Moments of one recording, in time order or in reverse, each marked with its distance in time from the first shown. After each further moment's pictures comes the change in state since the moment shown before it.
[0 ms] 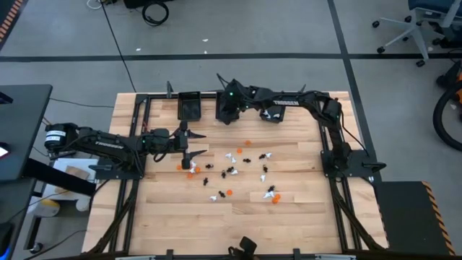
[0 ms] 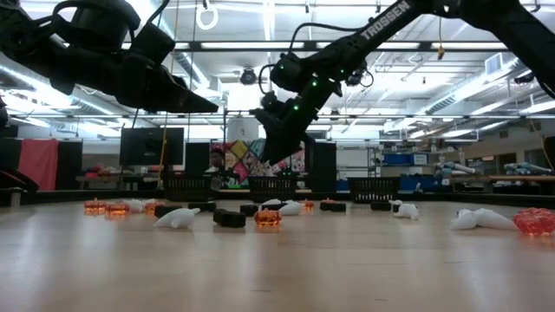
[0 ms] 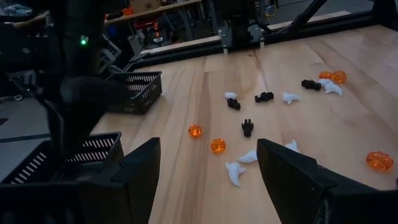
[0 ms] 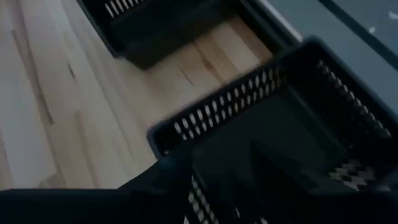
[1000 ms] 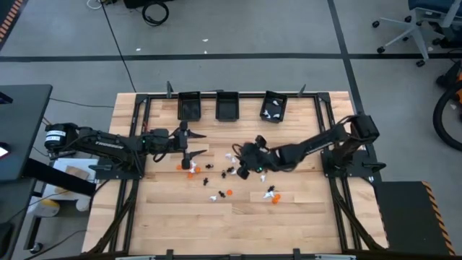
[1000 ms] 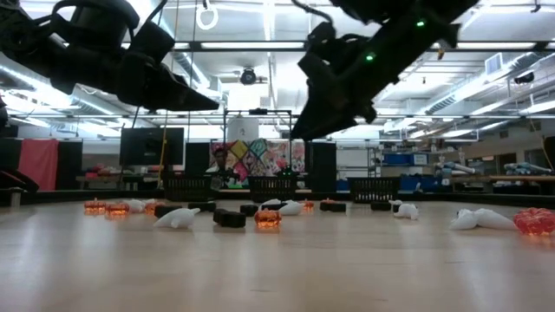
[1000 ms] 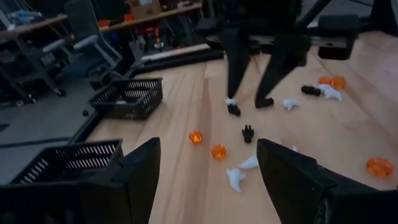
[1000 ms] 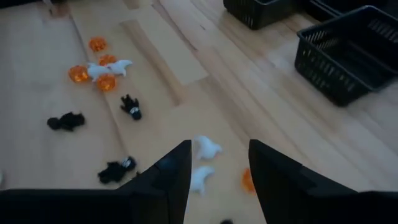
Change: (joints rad) left arm -0.003 0.000 0.000 0.026 0.000 0.008; right arm 0.637 -0.375 -0.656 0.377 0.602 0.337
